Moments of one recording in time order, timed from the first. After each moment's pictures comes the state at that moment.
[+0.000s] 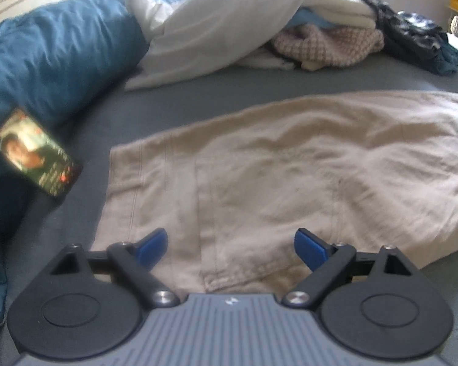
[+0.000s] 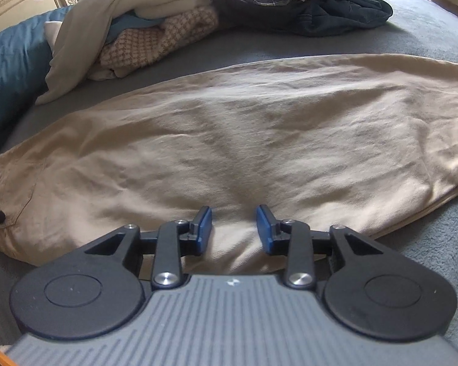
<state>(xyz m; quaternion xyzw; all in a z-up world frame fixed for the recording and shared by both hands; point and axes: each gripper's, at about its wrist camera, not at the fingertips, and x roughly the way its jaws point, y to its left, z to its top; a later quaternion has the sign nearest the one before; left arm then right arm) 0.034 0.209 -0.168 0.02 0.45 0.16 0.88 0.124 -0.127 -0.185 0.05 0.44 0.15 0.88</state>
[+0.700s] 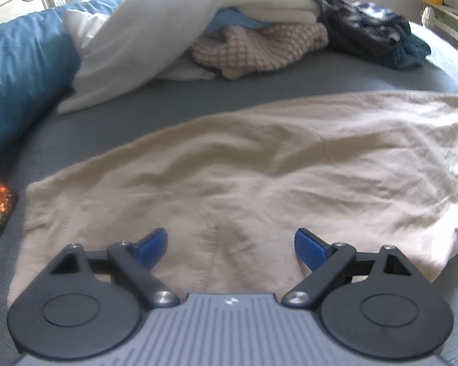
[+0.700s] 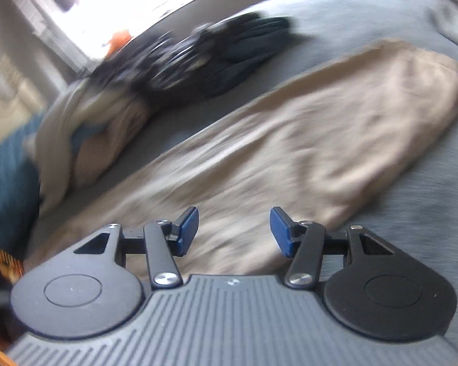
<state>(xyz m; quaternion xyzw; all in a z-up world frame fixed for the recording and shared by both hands) 0.095 0.131 -0.182 0.02 0.47 0.11 0.87 0.124 -0.274 -0.152 0.26 0.39 0.06 0.88</state>
